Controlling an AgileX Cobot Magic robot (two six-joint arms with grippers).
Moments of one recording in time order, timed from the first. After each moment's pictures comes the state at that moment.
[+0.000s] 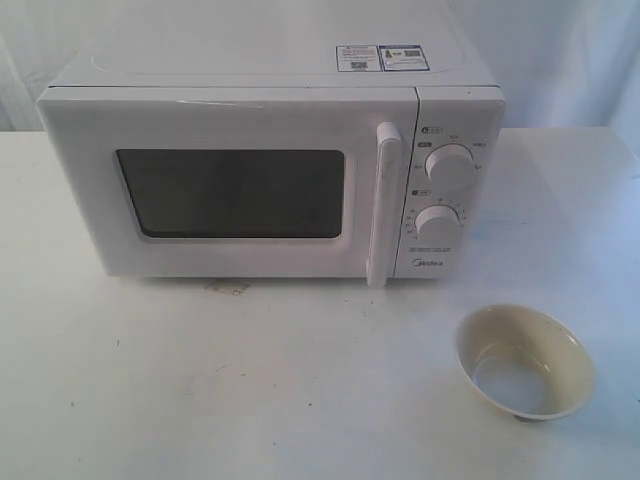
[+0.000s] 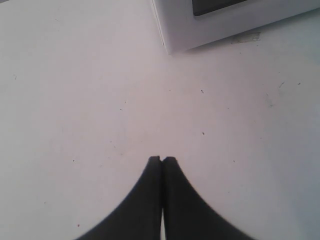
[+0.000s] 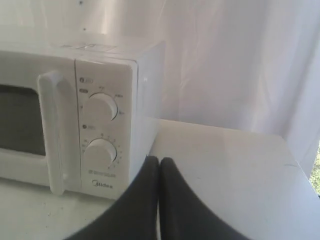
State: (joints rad) left arm 0.01 0.26 -0.62 -0.16 1.09 0.39; right arm 0.17 0.09 -0.18 -0.40 0.21 0.34
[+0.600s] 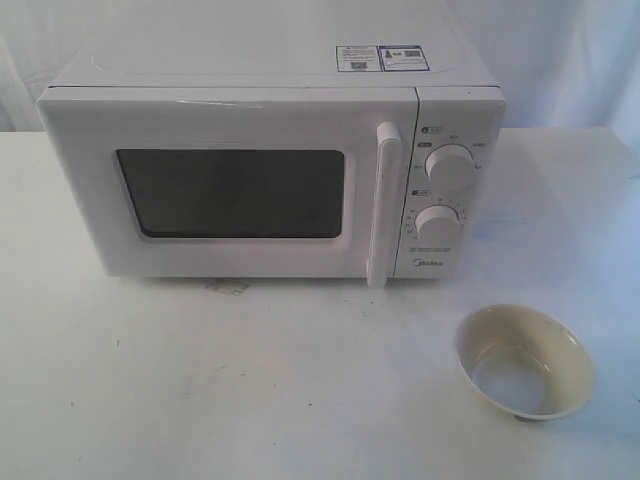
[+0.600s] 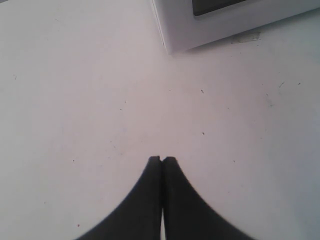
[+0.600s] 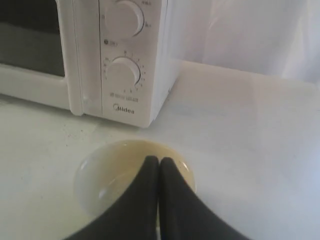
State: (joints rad) left arm 0.01 0.26 -0.62 -0.16 1.09 0.39; right arm 0.17 0.01 -0.01 -0.07 0.28 0.00
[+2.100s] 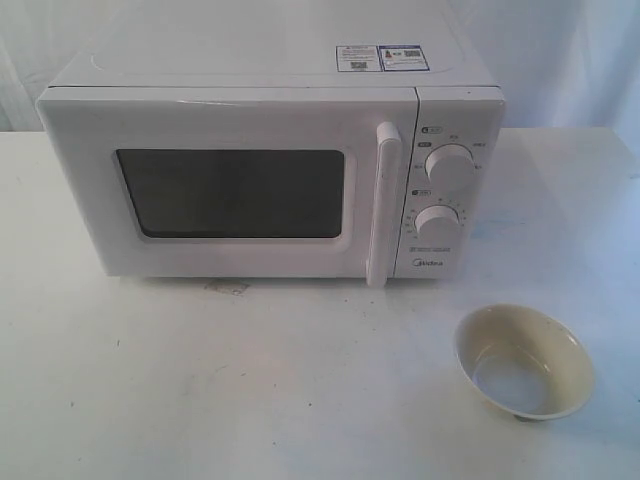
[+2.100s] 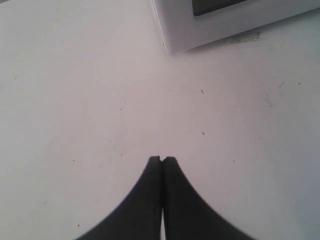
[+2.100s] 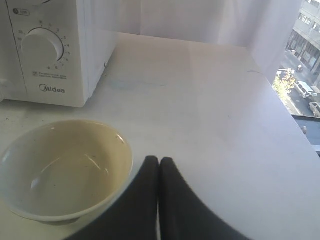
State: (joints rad) left arm 0.01 0.26 -0.62 -0.16 1.09 0.39; right arm -0.06 0.01 -0.01 -0.07 0.35 0.01
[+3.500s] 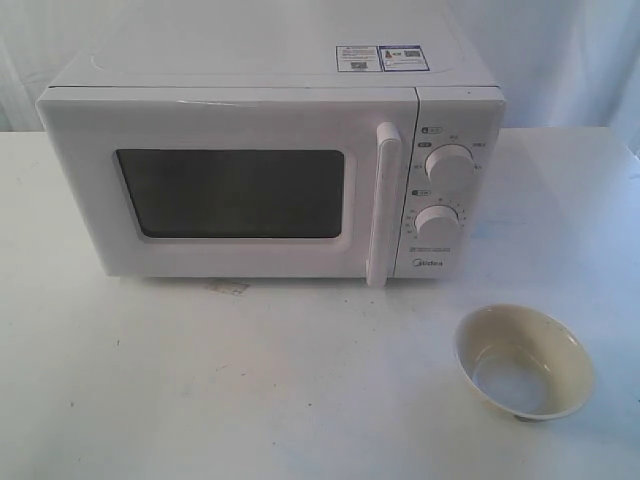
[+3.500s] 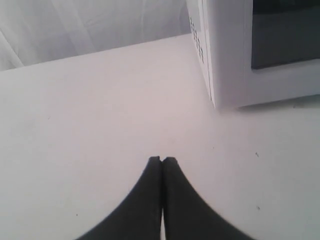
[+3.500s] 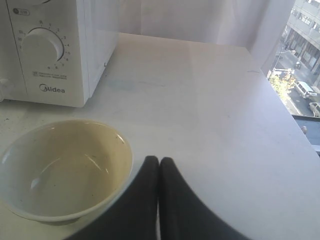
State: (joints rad) left arm 0.01 0.01 -0.03 -0.15 0.36 0.32; right arm -0.06 0.01 -0.01 -0.07 0.35 0.01
